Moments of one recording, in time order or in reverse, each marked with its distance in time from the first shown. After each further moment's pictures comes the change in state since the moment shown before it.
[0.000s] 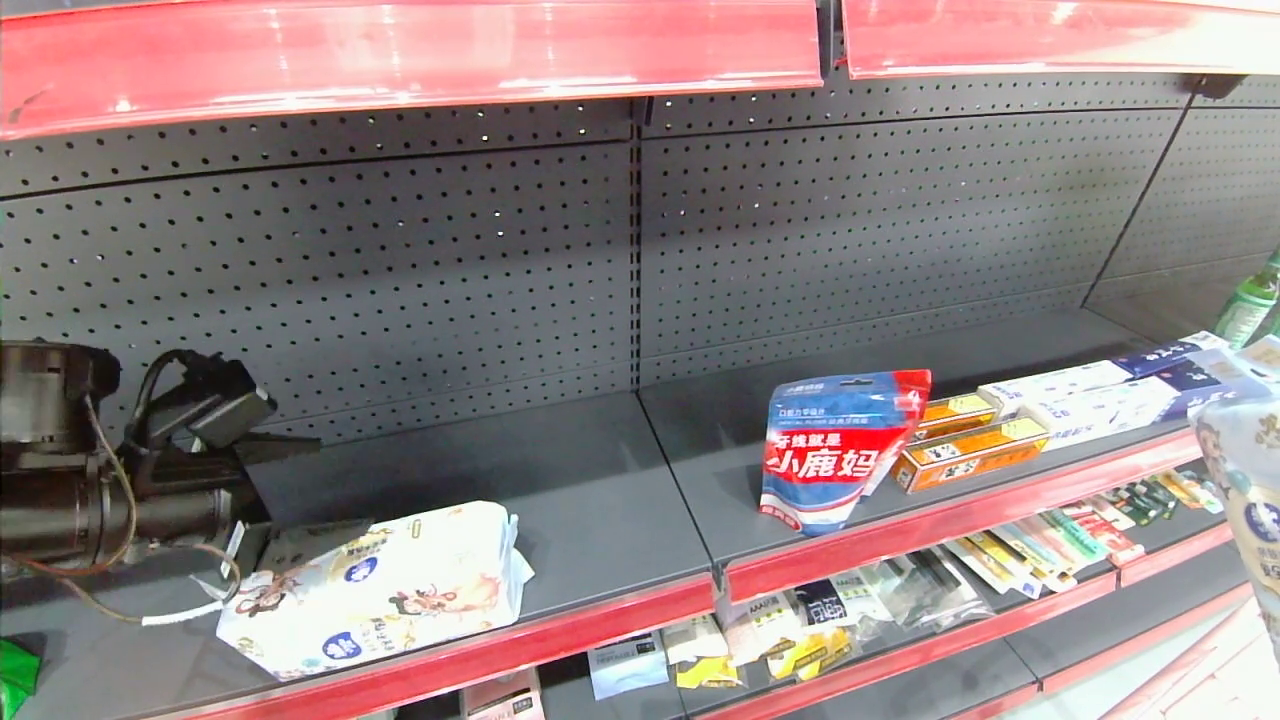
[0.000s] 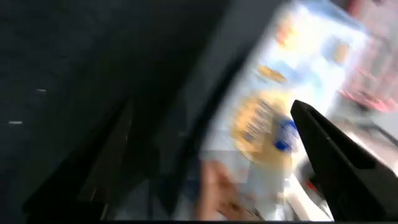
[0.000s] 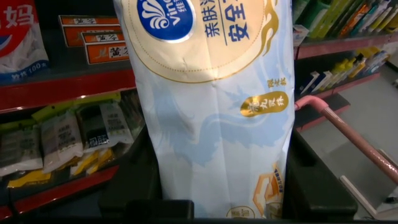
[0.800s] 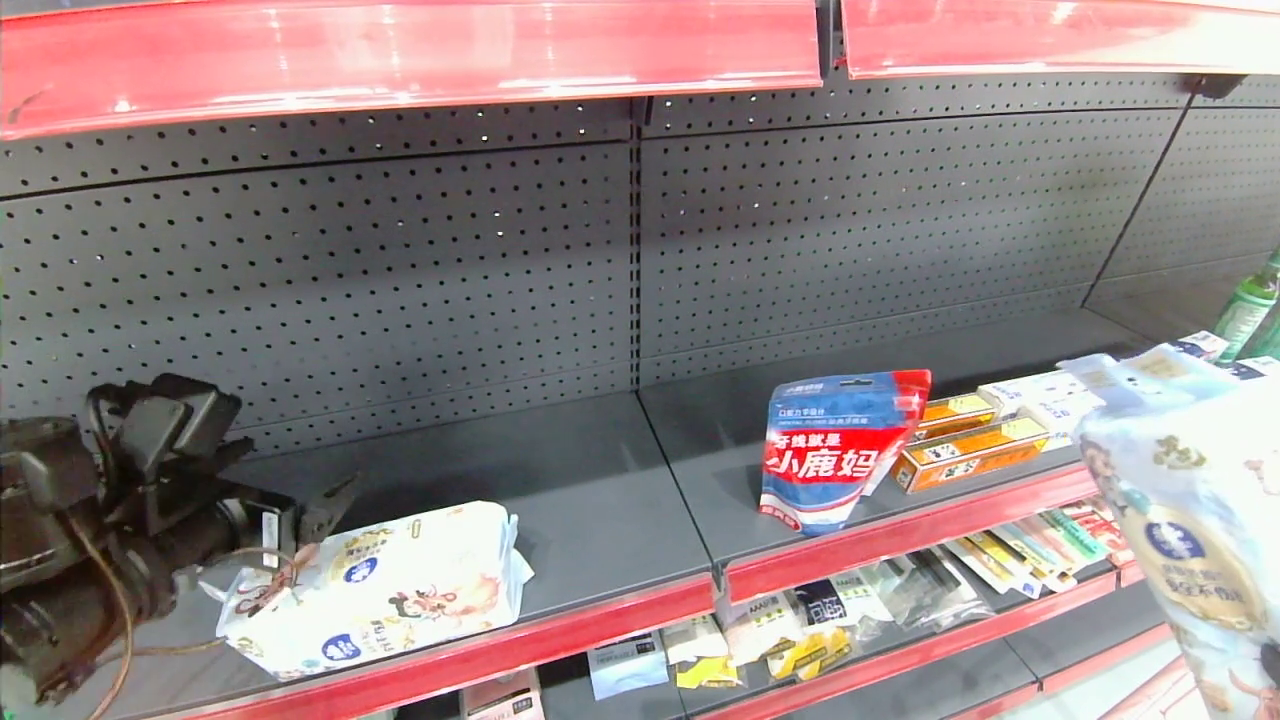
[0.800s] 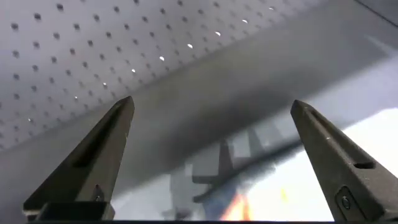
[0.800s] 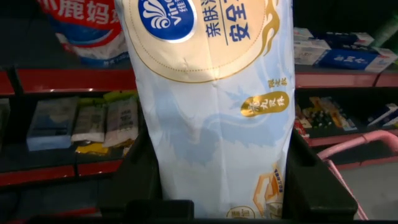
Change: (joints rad) left arm -0.210 -0.086 0.400 -0.688 0.571 -0.478; right arm 0.037 0.025 -0.048 0.094 0.282 -0.002
